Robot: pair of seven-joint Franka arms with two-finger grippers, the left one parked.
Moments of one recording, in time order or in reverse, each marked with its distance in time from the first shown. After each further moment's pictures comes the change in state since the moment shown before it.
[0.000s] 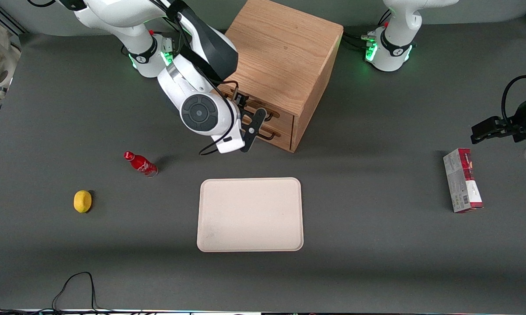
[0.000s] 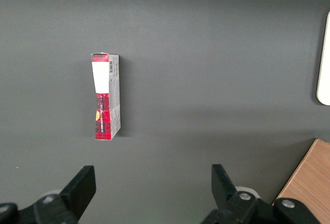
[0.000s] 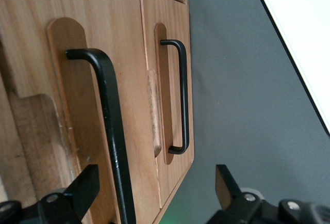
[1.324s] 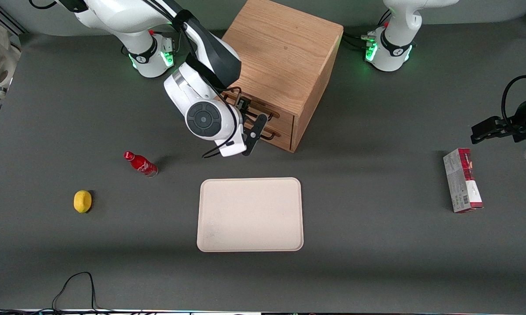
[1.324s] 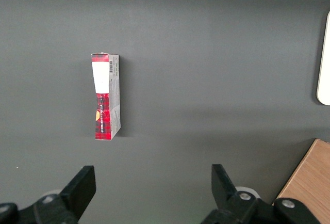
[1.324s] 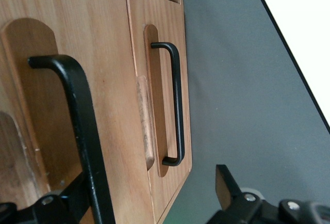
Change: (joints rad) arm 0.002 0.009 0.000 -0.048 0.002 0.064 0.000
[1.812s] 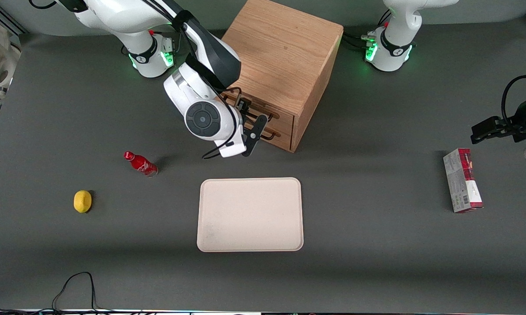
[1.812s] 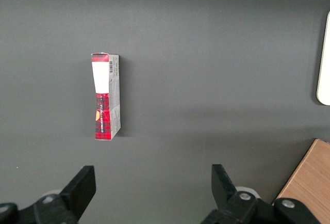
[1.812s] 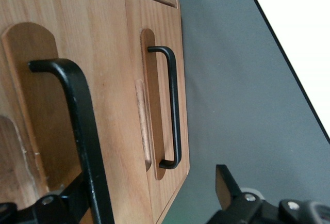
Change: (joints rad) arm -0.001 0.000 -0.004 -0.002 0.000 0.016 -0.003
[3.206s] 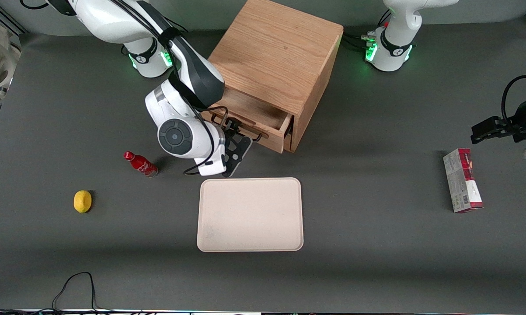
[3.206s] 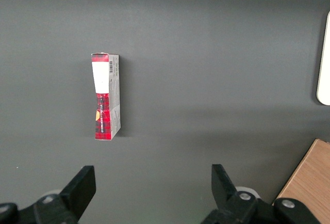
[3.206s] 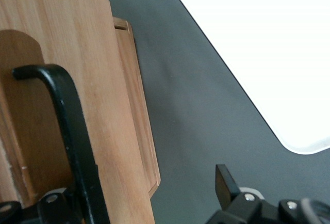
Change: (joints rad) arm -0.063 0.015 -0.036 0.000 0.000 0.084 0.000
